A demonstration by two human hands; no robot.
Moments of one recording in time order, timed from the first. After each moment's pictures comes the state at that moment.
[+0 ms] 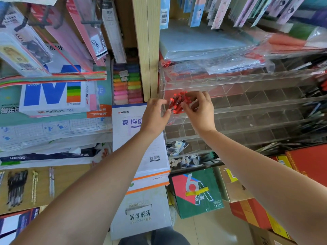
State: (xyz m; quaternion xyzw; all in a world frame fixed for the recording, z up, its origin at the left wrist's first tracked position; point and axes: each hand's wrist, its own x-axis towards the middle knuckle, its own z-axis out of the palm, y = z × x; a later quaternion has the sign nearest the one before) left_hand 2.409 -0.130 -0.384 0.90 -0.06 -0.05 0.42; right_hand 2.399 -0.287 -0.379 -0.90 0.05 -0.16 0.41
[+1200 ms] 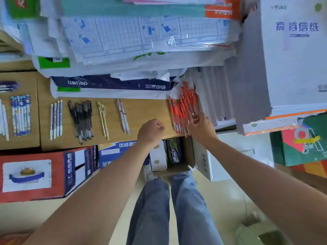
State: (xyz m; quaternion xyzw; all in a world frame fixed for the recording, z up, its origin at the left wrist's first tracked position) left_hand 2.244 0.286 -0.639 0.86 0.10 -0.35 0.36; right_hand 2.239 0.104 -0.621 -0.88 0.22 0.26 0.33
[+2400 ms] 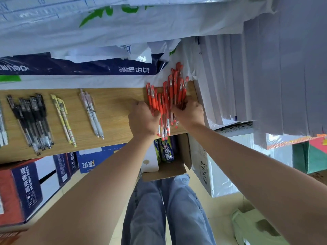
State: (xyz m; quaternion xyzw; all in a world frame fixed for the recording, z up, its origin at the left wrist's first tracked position) left_hand 2.283 0.236 -0.756 0.93 0.16 -0.23 0.25; right_hand 2.289 0.095 -0.730 -0.88 0.24 0.24 0.34
